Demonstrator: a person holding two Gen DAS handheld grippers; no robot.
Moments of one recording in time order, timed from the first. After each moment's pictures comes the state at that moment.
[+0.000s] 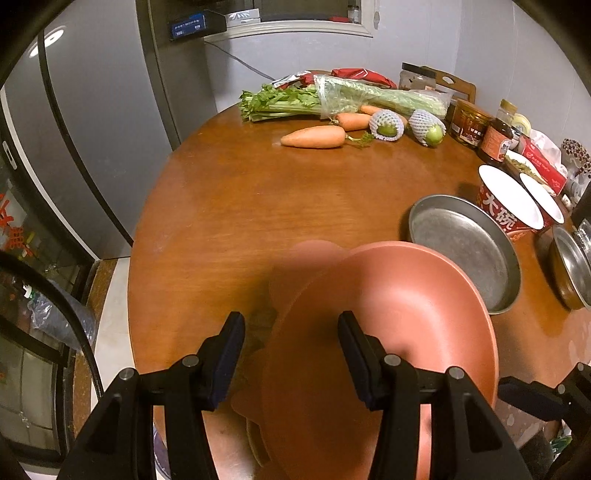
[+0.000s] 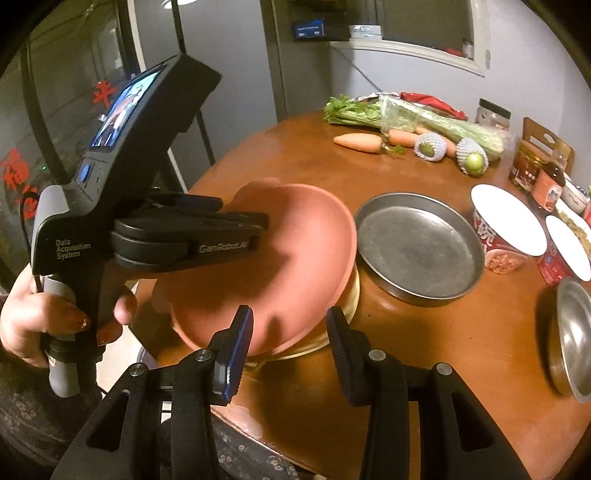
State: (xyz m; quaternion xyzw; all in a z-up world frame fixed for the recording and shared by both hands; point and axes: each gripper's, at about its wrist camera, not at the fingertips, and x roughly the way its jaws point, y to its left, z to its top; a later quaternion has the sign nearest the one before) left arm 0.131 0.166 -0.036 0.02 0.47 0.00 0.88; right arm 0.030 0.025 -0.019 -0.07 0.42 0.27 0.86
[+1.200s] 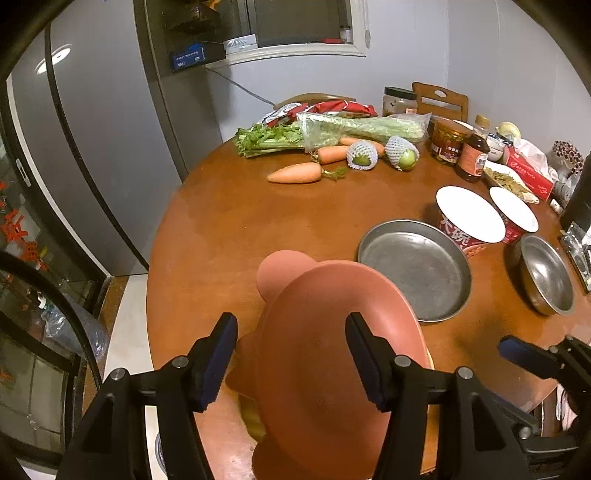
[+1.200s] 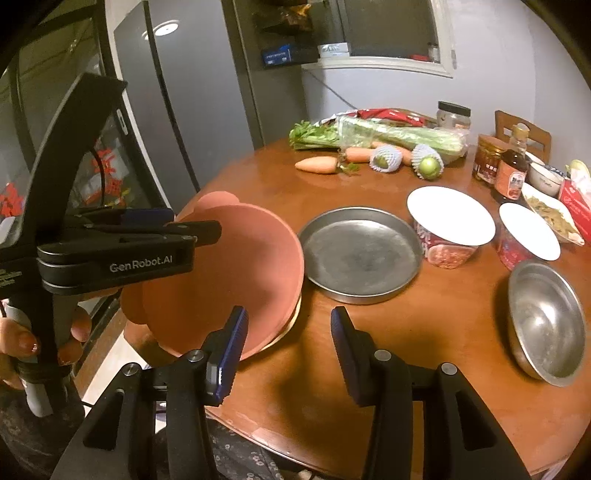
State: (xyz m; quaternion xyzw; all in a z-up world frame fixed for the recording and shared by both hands) left arm 0.096 0.129 0.012 0.04 0.43 0.02 0.90; right arm 0.025 -0.039 0.006 -0.02 0.38 0.25 0.89
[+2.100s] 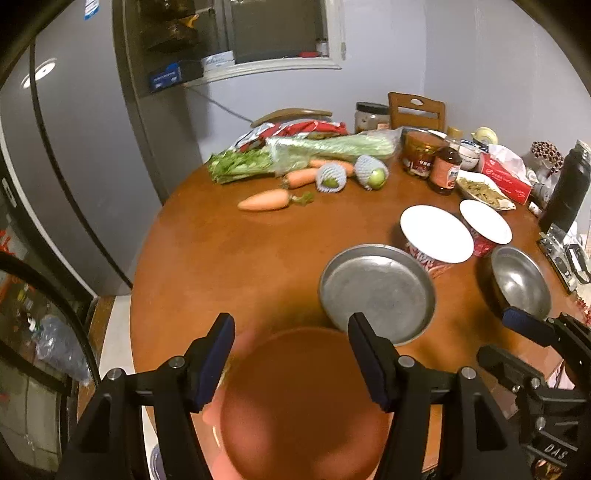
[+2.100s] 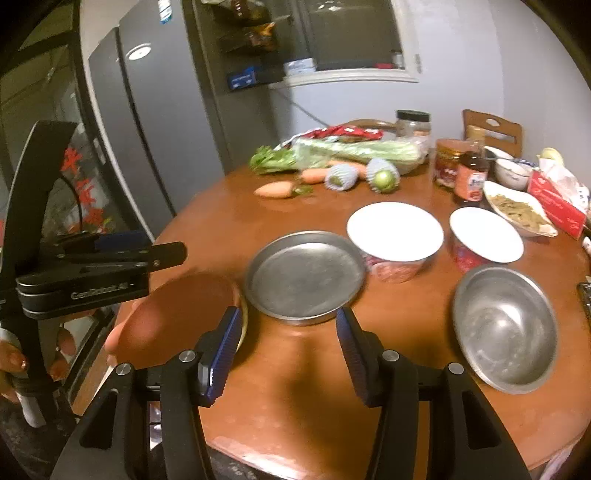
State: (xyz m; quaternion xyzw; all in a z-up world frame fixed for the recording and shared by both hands) left arm 0.103 0.102 0.040 0.05 0.41 -0.03 0.91; right arm 0.037 -0.086 0.025 0.01 0.36 0.20 0.91
